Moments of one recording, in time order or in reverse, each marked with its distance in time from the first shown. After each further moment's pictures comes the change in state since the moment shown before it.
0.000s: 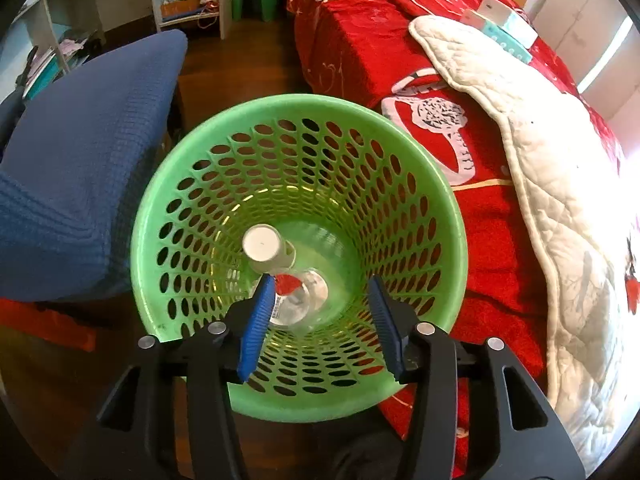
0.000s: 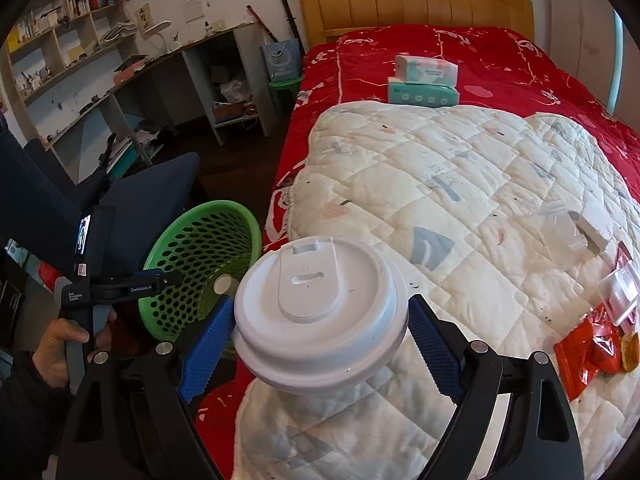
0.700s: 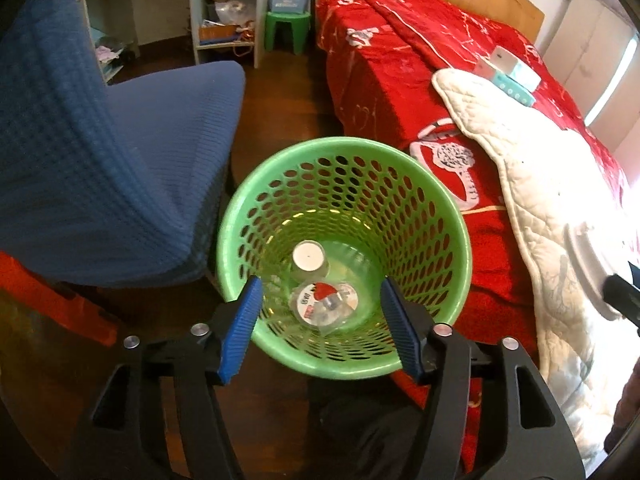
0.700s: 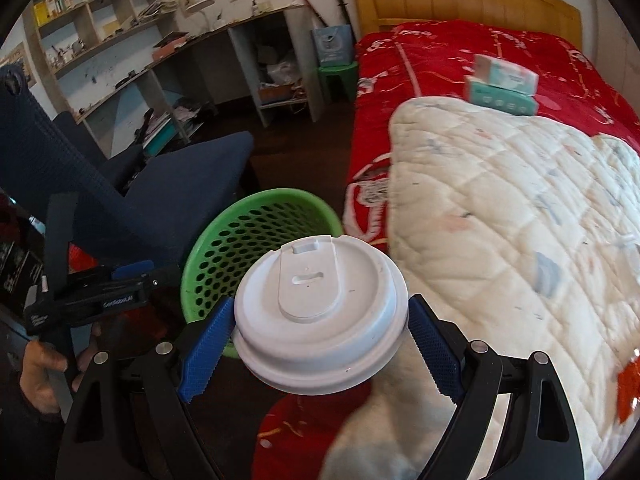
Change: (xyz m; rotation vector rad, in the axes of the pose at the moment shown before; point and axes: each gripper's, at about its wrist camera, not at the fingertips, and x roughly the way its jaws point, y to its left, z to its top) left arm -0.076 0.043 -0.021 -0.060 -0.128 0.049; right arm 0.048 0.081 0.018 -0.088 0.051 0.122
